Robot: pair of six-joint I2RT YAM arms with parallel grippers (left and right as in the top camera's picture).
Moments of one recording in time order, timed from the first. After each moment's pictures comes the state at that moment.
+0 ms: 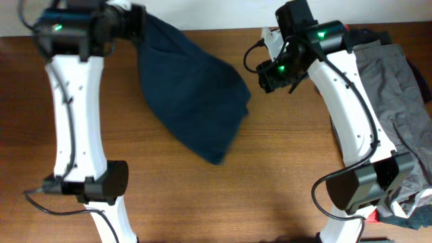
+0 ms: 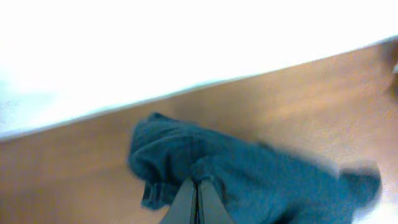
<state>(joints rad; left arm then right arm) -0.11 2.10 2.77 -1.35 0.10 0.13 0.25 1.96 2.12 -1.39 -0.12 -0.11</state>
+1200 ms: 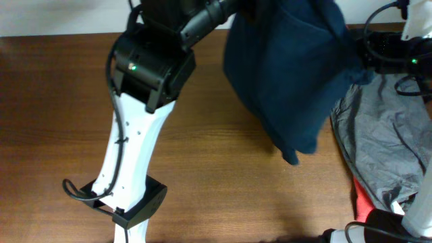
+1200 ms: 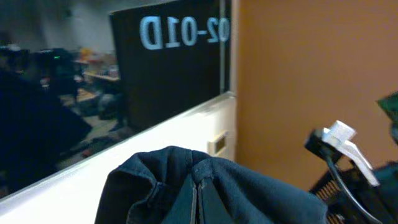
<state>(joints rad) -0.59 2.09 2.89 -0.72 0.32 0.00 -0.29 1.62 2.19 -1.33 -0.42 -0.16</state>
